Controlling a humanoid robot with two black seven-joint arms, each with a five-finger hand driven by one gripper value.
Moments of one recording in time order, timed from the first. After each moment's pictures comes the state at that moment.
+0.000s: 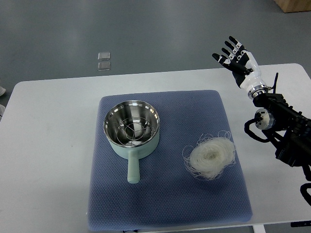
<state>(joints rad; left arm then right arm) -0.02 0.00 -0.04 -0.16 0.01 -0.01 0.17 0.75 -0.21 0.79 0.61 -0.43 0.08 0.48</state>
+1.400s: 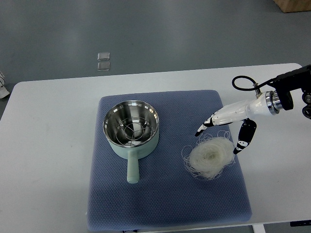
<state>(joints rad) -0.02 0.00 -0.04 -0.16 0.01 -0.01 0.17 0.96 -0.75 0.32 1.35 -1.71 0.58 0.49</state>
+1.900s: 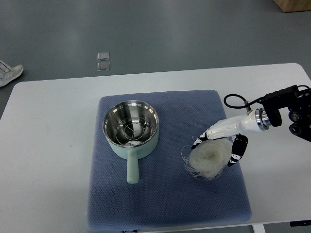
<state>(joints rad) -0.02 0.00 -0.04 -0.16 0.01 -0.01 0.17 0.89 -0.68 0.31 1.31 -1.74 0.53 0.44</state>
